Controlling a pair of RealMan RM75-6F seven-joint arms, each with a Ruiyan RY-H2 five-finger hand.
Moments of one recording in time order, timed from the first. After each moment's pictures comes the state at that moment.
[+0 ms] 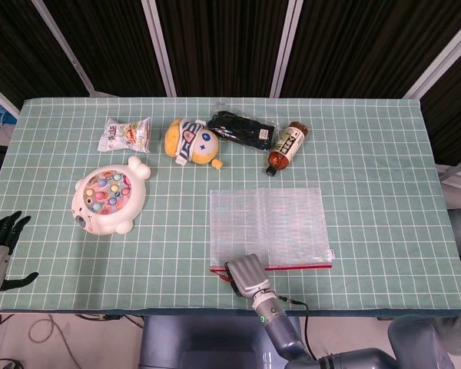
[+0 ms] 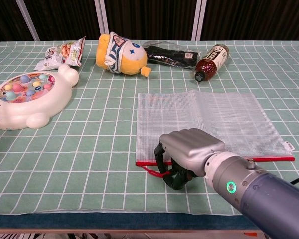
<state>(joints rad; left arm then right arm) -0.12 -1.04 0.00 -1.66 1.46 1.37 0.04 0.69 -1.92 0.09 -1.67 -0.83 1.18 -0.89</state>
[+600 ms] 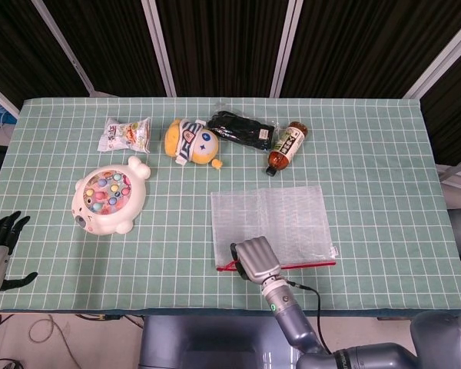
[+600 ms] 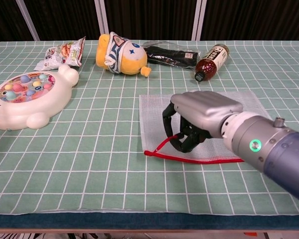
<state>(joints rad) -0.12 -1.04 -0.01 -1.66 1.45 1.37 0.06 0.69 -1.78 0.16 -1.79 -0.91 1.22 -0.84</state>
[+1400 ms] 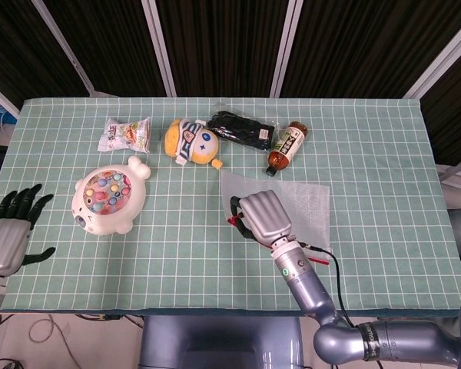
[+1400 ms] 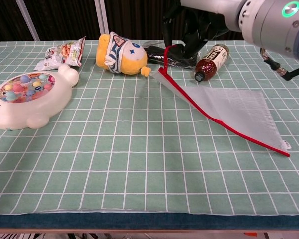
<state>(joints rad) -0.26 -0.99 -0.12 -1.84 1.40 1.29 0.26 0.81 -1.50 0.40 -1.99 -0.82 1.16 -0.79</state>
